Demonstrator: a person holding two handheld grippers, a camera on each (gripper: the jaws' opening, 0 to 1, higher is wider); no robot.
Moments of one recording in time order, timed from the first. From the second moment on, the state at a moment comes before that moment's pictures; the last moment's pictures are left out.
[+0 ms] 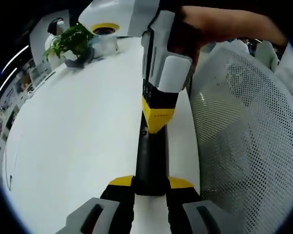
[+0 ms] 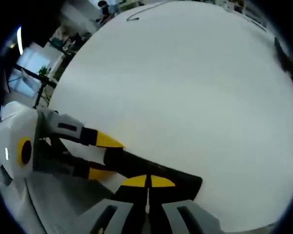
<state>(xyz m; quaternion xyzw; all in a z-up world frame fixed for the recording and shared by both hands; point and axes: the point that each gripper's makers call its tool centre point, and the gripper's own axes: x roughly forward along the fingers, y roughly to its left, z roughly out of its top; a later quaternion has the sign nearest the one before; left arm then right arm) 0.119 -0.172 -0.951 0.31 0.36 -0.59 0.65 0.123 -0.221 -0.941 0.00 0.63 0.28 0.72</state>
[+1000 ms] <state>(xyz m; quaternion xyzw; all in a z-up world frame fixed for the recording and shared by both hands) 0.119 -0.172 -0.951 0.31 0.36 -0.58 0.66 0.111 -0.217 -0.946 -0.08 0.64 0.29 0.70</state>
